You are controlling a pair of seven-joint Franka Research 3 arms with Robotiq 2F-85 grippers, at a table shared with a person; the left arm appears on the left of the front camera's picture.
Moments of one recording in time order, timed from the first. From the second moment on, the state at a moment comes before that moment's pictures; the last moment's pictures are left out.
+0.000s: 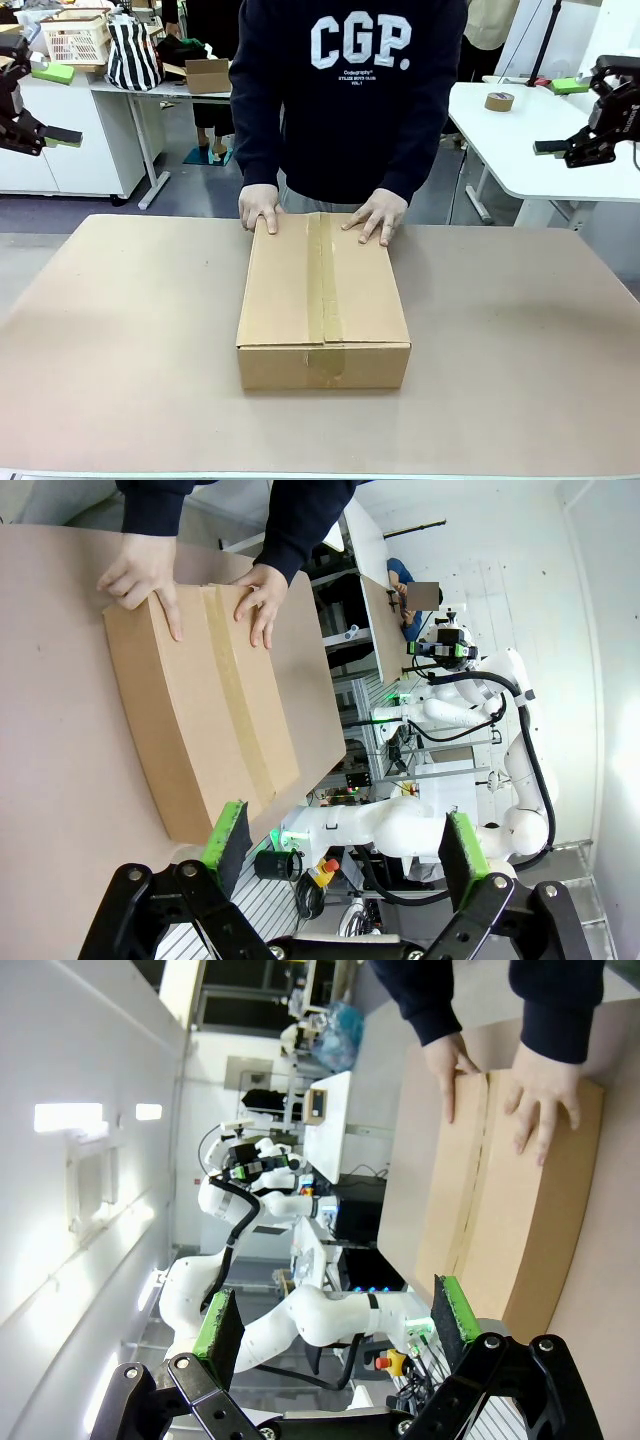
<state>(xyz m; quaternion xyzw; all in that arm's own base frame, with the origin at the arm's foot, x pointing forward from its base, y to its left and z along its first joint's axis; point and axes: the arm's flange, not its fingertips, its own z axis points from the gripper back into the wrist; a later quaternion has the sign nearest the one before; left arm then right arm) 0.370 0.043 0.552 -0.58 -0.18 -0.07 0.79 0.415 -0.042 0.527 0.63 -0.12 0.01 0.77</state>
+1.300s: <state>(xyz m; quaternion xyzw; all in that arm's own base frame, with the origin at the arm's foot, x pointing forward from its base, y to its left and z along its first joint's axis) 0.373 0.042 0.561 -0.55 -0.25 -0.11 0.79 0.415 -0.034 0.531 0.62 -0.16 0.07 0.77</state>
